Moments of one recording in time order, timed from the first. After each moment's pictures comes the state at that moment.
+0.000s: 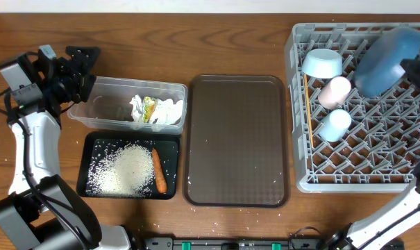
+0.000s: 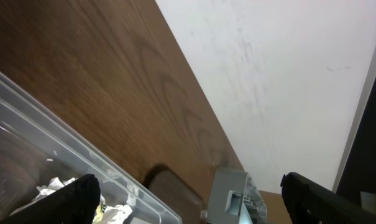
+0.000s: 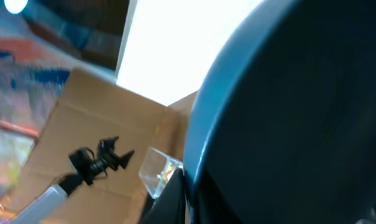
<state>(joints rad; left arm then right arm) 0.46 1.62 1.17 -0.22 0.80 -0.83 -0.74 2.20 2.01 -1.64 -1.44 -0.71</state>
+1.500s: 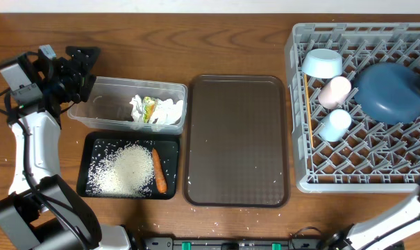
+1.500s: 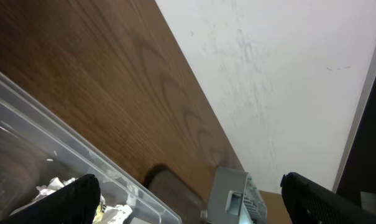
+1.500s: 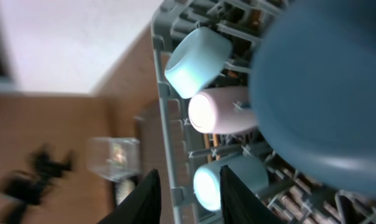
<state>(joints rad) 0.46 1.62 1.17 -0.22 0.80 -0.83 -0.75 2.09 2.08 -1.56 -0.95 -0.33</state>
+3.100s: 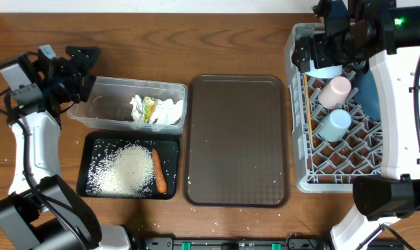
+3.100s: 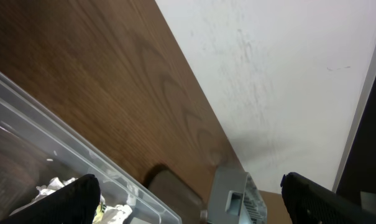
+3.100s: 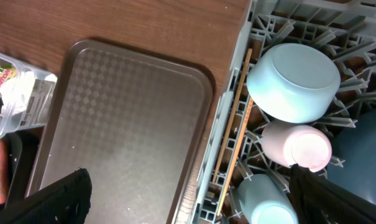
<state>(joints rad) 0.46 1.62 1.17 -0.22 0.80 -0.83 0.11 1.87 2.18 -1.42 -0.19 -0.08</state>
